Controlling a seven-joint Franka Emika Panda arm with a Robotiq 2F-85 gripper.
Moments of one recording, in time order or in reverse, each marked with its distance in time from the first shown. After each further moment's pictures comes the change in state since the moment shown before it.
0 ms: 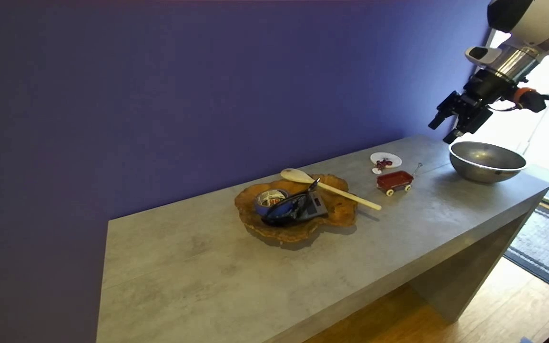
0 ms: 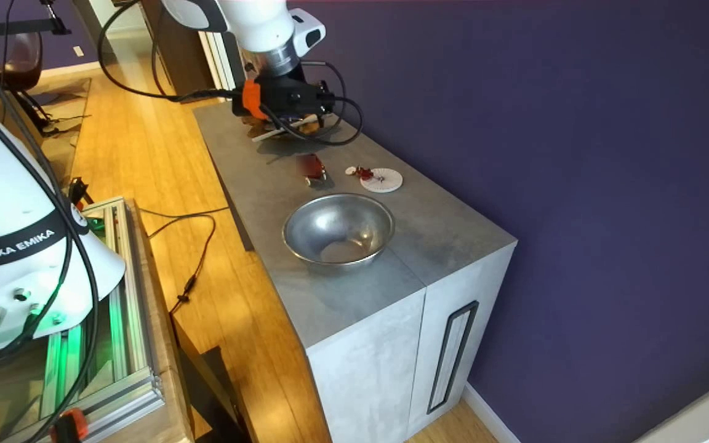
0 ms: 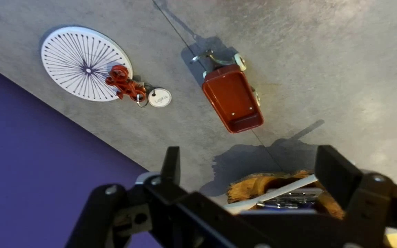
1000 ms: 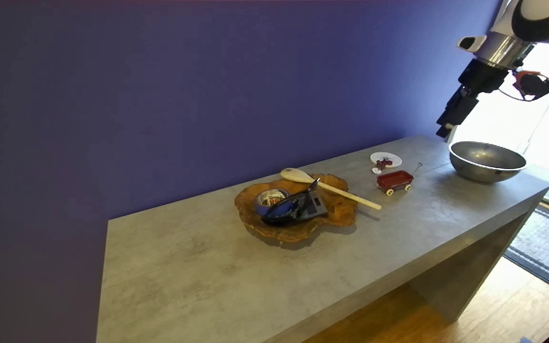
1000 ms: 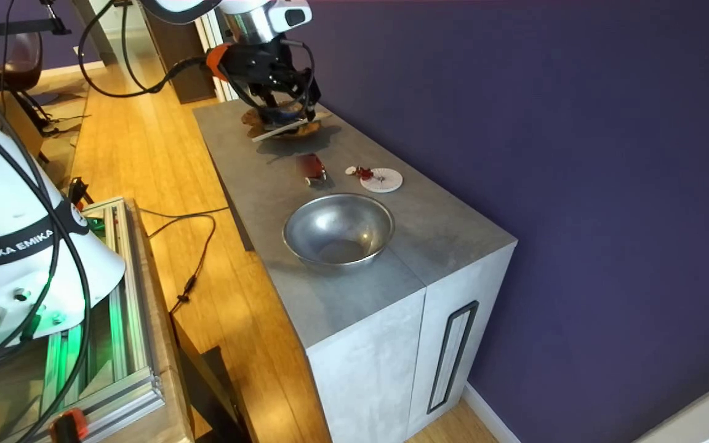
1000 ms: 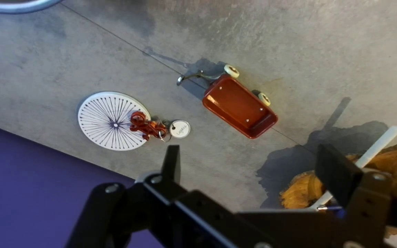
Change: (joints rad) arm -0.173 -0.077 0.252 -0.056 -0.664 0.072 1.103
